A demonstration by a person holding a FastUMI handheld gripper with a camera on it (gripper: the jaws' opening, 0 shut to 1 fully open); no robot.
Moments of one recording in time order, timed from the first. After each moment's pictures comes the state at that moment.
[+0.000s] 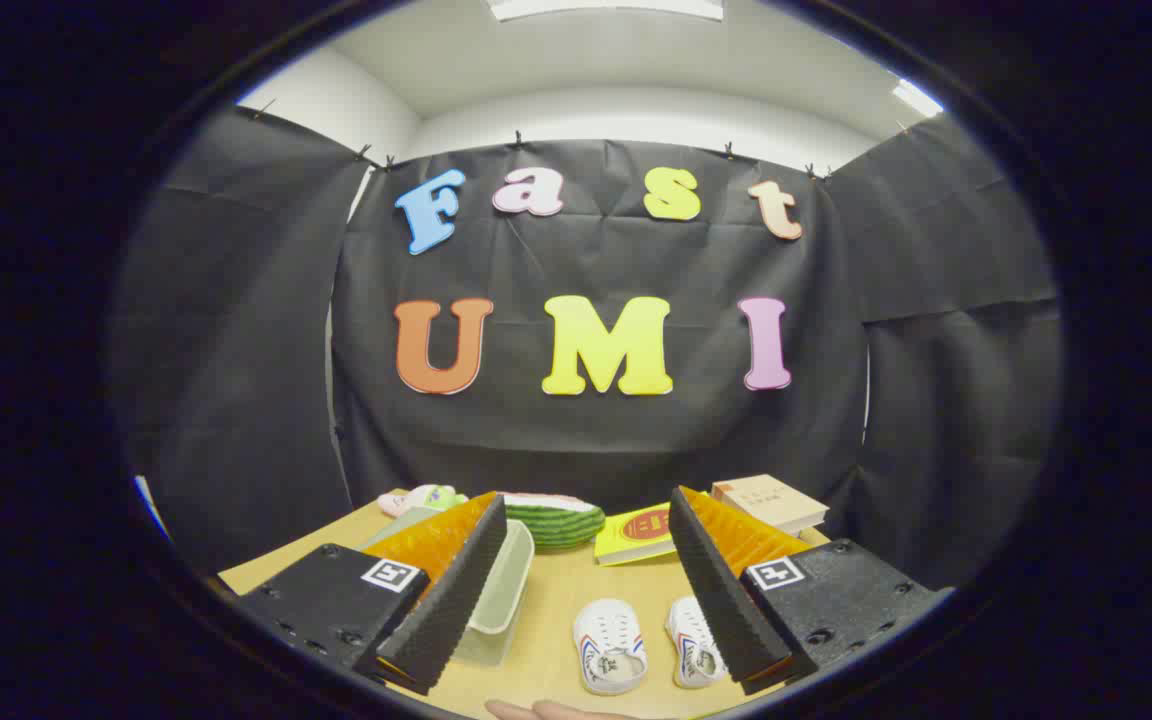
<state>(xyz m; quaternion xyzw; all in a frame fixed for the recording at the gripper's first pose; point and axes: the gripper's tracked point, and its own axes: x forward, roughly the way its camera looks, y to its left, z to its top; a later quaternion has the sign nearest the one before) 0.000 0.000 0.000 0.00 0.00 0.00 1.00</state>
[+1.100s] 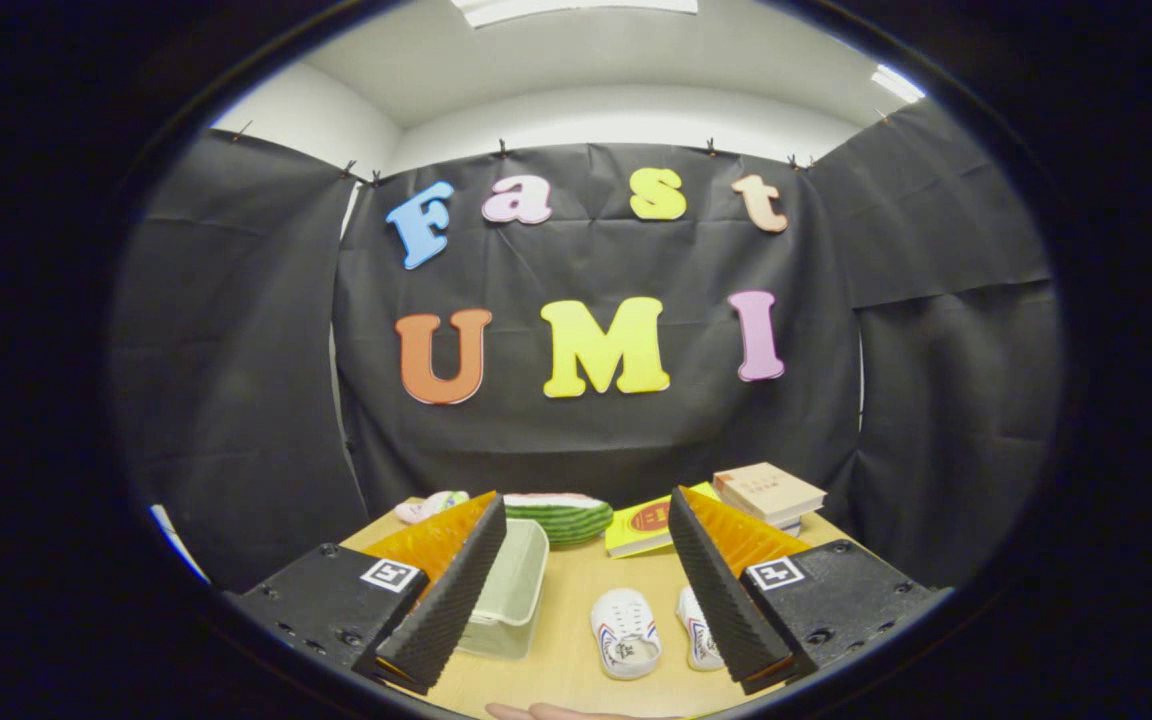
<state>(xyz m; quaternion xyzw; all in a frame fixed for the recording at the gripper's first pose) -0.030 0.005 0.013 0.04 0.01 0.01 1.00</state>
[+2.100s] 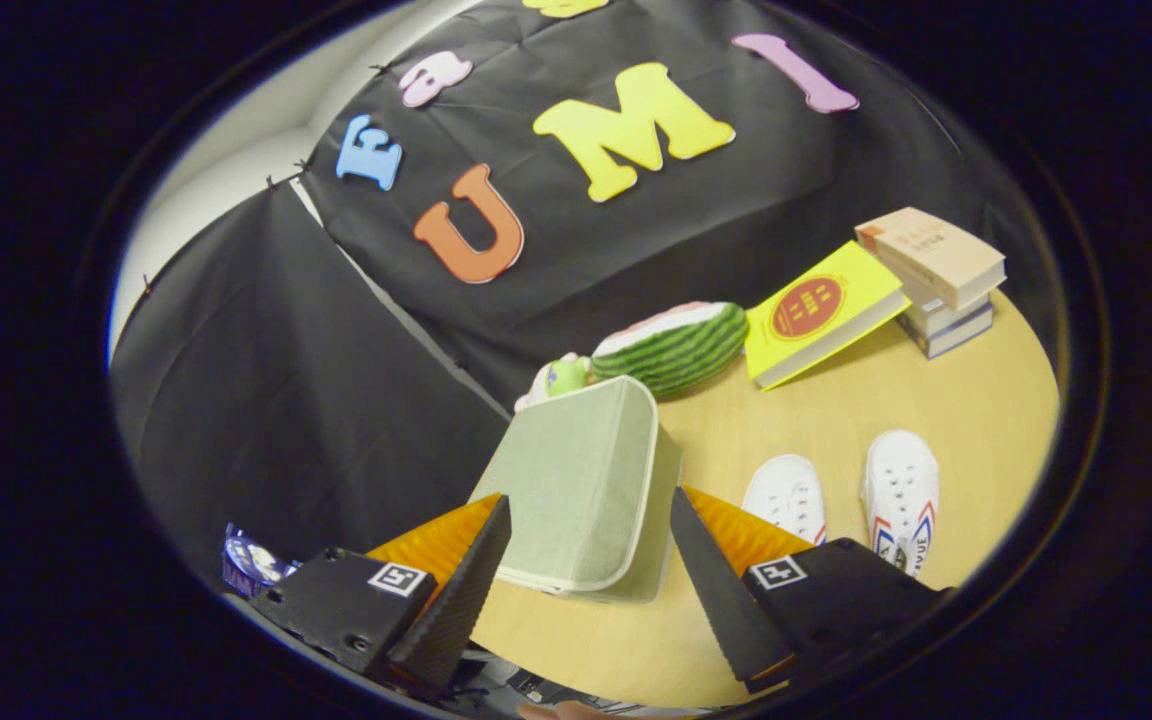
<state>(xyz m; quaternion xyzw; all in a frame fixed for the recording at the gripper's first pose) 0.099 0.039 -0.118 0.27 0.32 0.24 0.88</state>
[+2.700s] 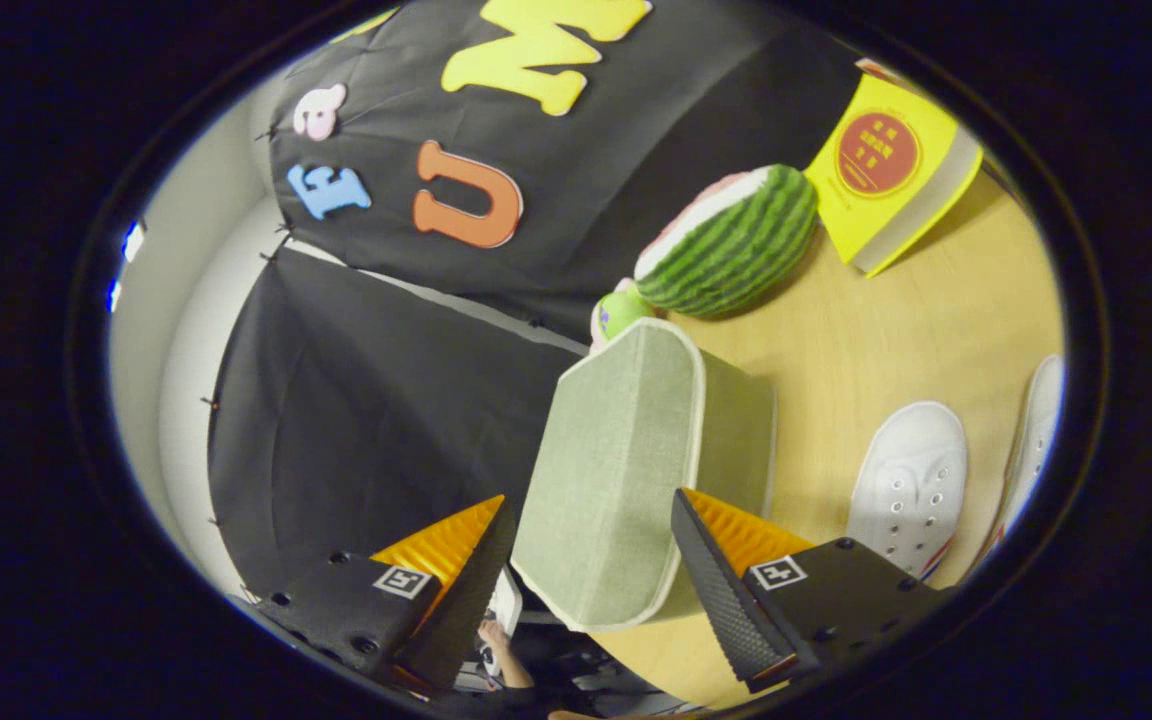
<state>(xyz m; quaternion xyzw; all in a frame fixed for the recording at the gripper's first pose) 0.170 0.064 -0.180 0.42 0.41 0.36 0.73</state>
